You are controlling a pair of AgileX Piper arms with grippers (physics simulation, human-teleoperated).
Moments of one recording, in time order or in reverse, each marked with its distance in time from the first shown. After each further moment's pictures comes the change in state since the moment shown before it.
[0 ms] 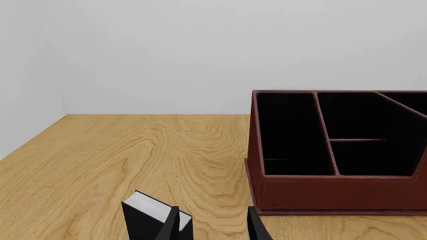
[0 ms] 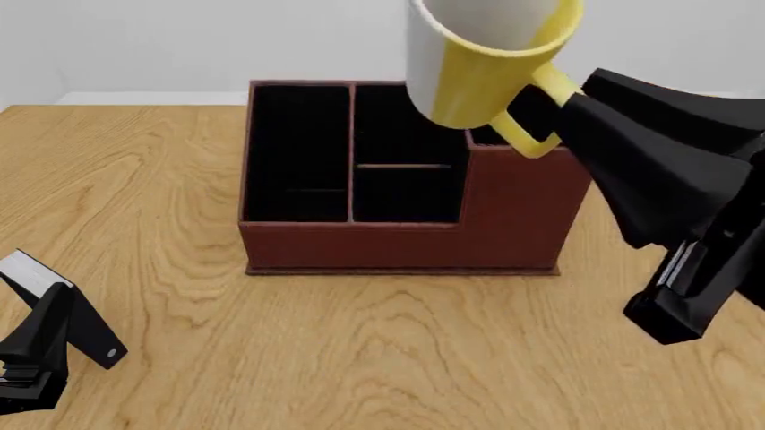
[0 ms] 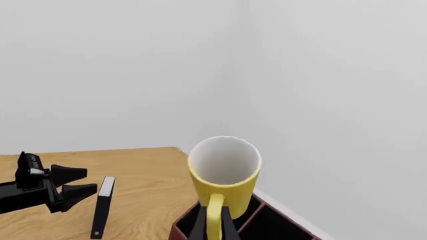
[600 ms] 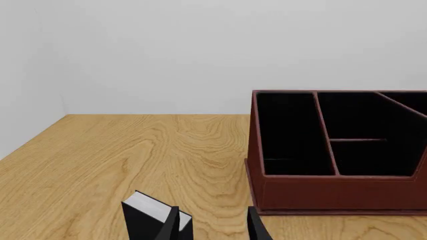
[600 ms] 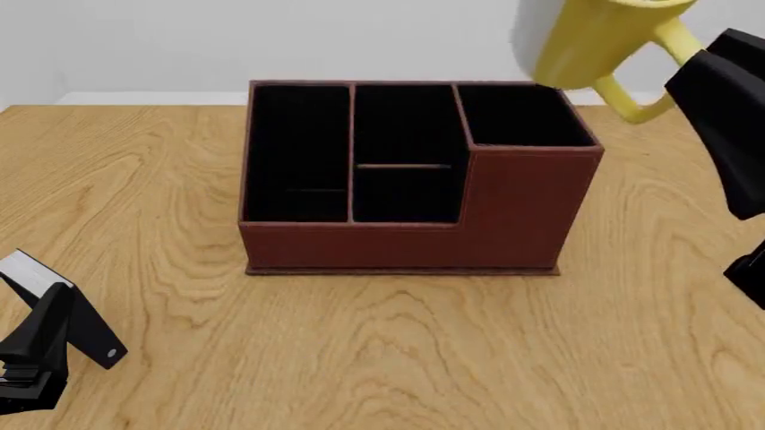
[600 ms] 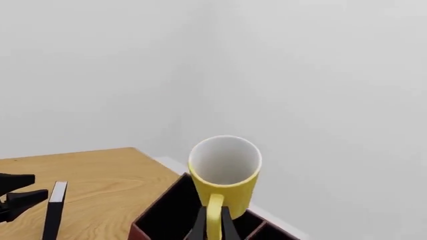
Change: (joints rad) left arm 0.000 0.000 0.000 0.000 0.000; right arm -0.172 -0.148 -0.017 0.129 -0.008
